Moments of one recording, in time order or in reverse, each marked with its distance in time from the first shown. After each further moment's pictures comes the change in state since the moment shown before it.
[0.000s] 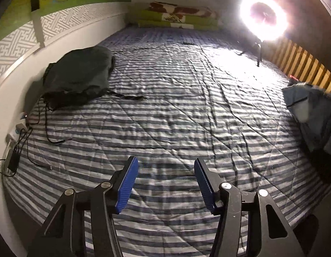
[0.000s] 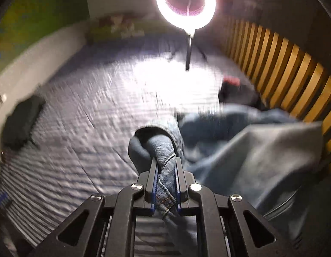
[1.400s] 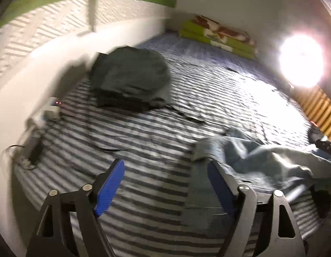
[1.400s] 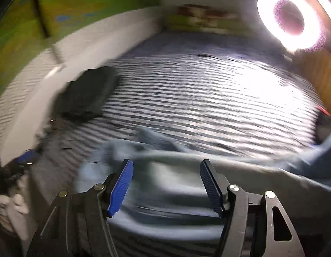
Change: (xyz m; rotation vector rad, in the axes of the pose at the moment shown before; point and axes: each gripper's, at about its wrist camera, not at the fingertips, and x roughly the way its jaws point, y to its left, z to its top) left arm -0.019 0.149 0.029 -0.211 -0.034 0.045; right arm 0.018 0.184 -0.013 -0.201 0.073 0.297
